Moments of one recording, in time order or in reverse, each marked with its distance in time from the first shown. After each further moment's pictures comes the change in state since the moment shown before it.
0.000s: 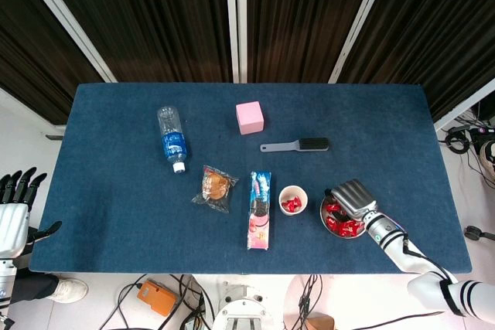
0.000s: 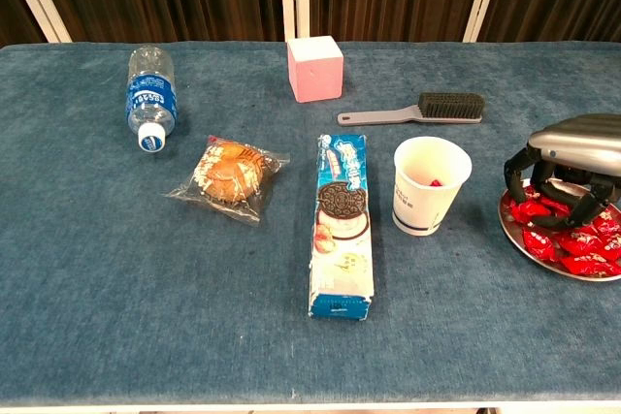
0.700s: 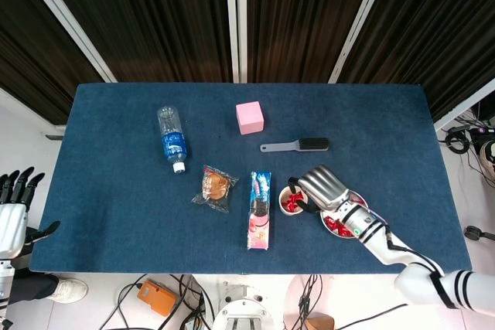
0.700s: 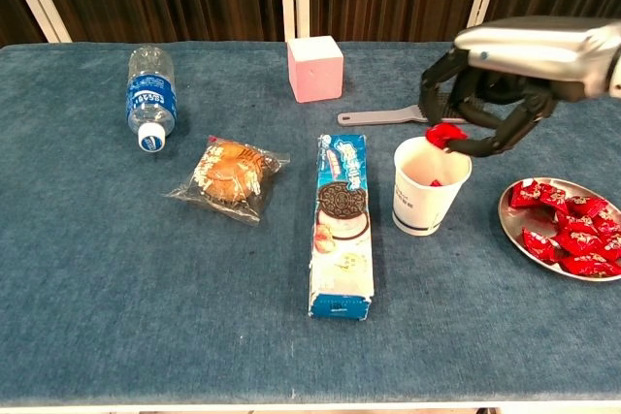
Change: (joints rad) left arm 0.005 0.008 0.000 -0.005 0.003 0.008 0.003; right arm 0.099 0.040 0.111 -0.202 -0.072 0.031 0.027
